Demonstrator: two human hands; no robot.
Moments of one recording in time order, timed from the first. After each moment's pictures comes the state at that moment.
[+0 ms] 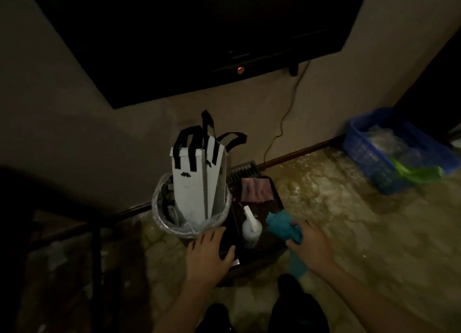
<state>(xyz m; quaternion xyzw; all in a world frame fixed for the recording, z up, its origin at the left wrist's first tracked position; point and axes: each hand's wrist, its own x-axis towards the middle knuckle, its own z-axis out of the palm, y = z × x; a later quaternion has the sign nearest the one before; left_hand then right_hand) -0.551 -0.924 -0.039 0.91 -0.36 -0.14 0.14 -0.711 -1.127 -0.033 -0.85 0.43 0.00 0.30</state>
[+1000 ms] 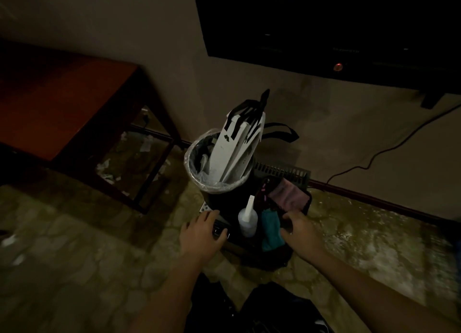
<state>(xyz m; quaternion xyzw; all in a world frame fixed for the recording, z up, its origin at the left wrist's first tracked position) -0.661 -1.008 -0.024 0.99 0.01 -0.12 0.11 -0.655 -1.267 -0.056 -0.95 0.05 0.15 0.28</state>
